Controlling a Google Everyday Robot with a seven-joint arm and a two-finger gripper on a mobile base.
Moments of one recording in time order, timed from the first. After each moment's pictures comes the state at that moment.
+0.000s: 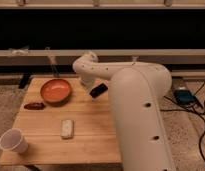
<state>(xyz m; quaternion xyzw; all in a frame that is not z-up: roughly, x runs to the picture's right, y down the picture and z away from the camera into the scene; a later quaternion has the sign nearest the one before) -0.079 0.008 0.907 -0.25 0.05 0.27 0.93</state>
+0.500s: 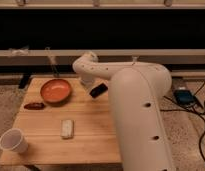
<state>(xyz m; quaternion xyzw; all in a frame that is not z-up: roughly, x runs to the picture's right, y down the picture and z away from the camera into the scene) -0.078 0.009 0.907 -0.25 0.06 0.27 0.93</state>
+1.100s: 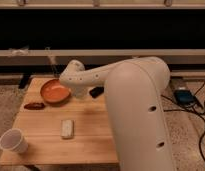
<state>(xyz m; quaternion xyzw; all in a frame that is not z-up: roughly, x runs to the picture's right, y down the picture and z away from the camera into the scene) -0.124 0.073 0.850 -0.22 0.10 0.26 0.93</state>
